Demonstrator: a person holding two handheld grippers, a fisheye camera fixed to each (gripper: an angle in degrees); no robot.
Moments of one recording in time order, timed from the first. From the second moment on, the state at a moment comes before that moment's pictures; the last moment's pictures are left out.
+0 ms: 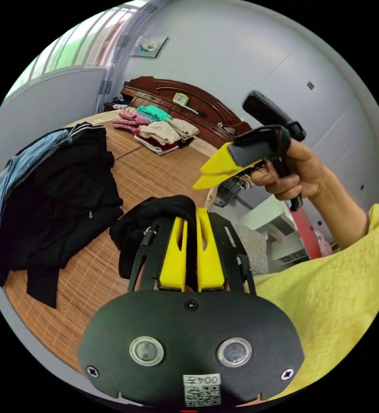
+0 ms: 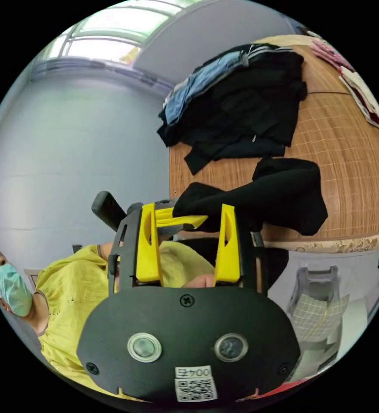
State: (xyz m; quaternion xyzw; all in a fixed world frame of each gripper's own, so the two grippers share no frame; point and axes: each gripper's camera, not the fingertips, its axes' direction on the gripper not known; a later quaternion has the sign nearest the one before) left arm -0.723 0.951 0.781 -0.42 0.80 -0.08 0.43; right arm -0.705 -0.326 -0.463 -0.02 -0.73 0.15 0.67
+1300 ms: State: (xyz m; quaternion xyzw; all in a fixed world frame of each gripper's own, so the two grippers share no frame) left arm -0.652 0.734 0.647 -0.26 0.74 0.32 0.53; right arm -0.828 -0.421 -0.426 -0.19 -0.71 0.19 0.65
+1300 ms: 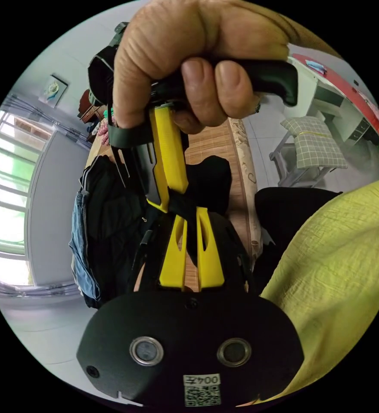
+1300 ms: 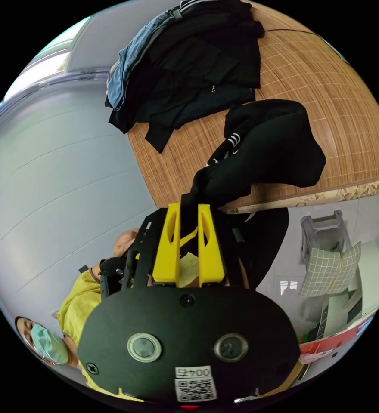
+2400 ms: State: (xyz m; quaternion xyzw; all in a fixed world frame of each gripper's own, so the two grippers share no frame) left arm -0.626 0.976 0.818 -0.45 0.79 0.00 0.41; right arm -0.596 -0.176 -0.576 0.41 -0.82 -0.04 0.39
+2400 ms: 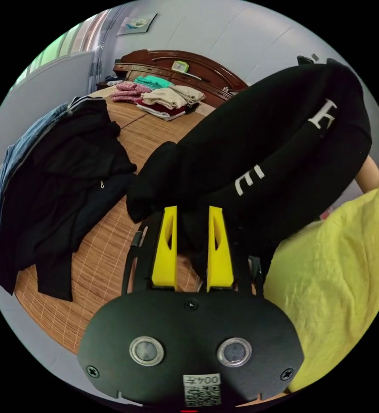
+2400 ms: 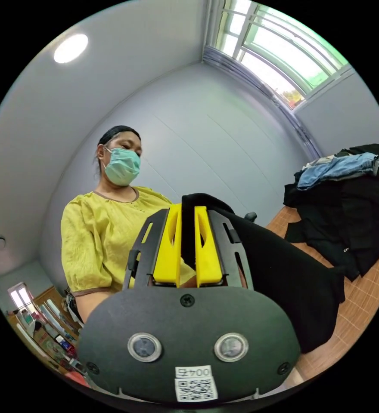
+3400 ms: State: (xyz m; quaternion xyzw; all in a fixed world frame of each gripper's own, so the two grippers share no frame) left arm -0.684 0.983 0.793 -0.39 0.77 0.02 0.50; right arm -0.534 -0.207 -0.636 0.46 -0.84 0.10 0.28
